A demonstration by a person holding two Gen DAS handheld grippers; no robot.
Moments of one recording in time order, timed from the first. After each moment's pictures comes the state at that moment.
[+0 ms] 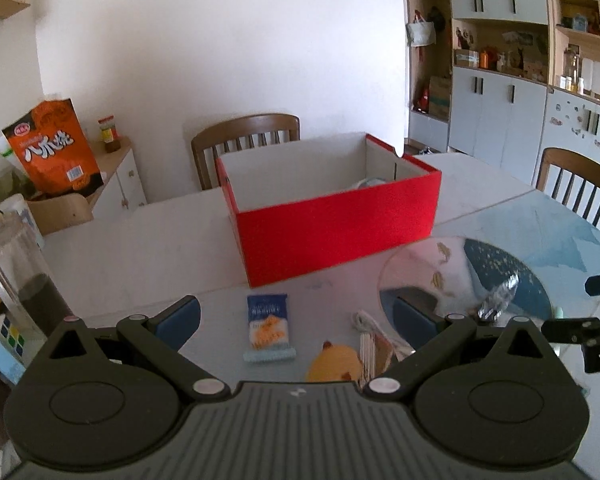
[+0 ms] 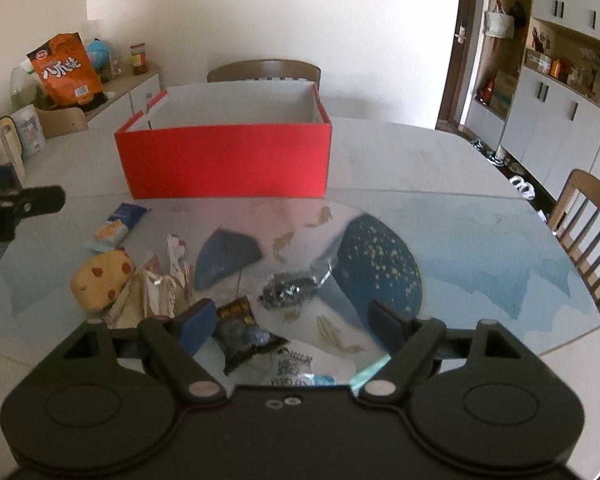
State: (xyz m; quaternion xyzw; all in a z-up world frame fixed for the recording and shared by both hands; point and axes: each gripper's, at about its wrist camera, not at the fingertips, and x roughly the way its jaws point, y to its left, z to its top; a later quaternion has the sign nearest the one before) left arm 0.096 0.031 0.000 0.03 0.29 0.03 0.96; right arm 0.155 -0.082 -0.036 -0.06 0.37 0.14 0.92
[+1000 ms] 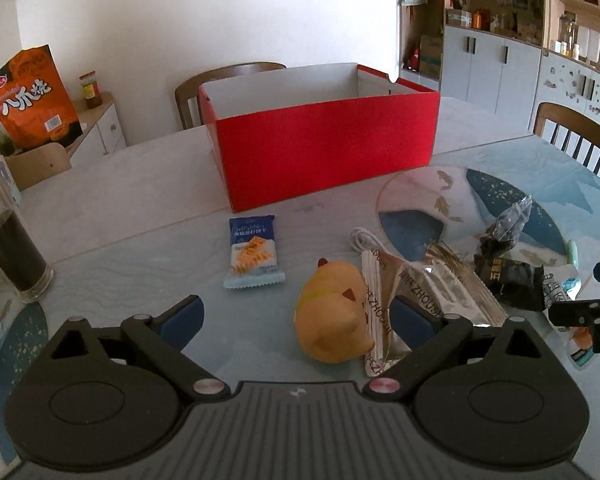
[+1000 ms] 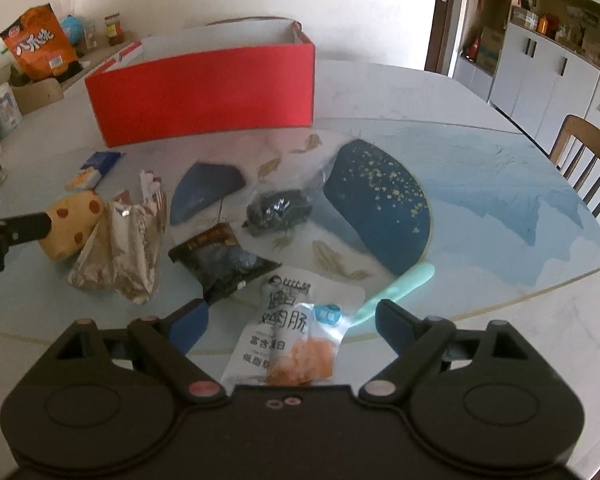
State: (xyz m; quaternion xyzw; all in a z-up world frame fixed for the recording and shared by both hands) left arm 0.100 0.035 -0.061 0.03 0.35 0.02 0.94; right arm 0.151 -0.087 -0.090 -0.04 0.42 0.11 0.90
